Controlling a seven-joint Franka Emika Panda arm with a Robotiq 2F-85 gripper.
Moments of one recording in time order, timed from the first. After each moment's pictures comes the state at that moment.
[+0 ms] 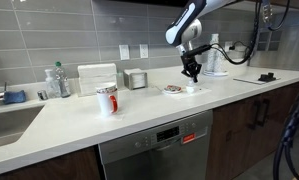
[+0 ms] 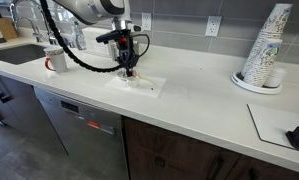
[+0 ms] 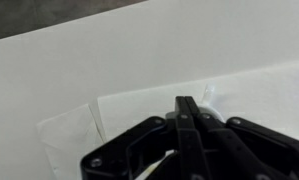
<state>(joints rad) -0.02 0.51 -0.13 -1.54 -0.24 1.86 0.10</state>
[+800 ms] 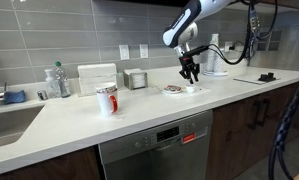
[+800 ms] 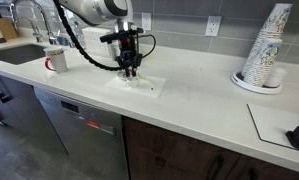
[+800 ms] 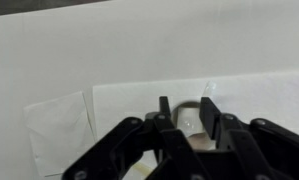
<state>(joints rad) -0.02 0.59 -0.12 -1.41 -0.25 1.77 -0.02</state>
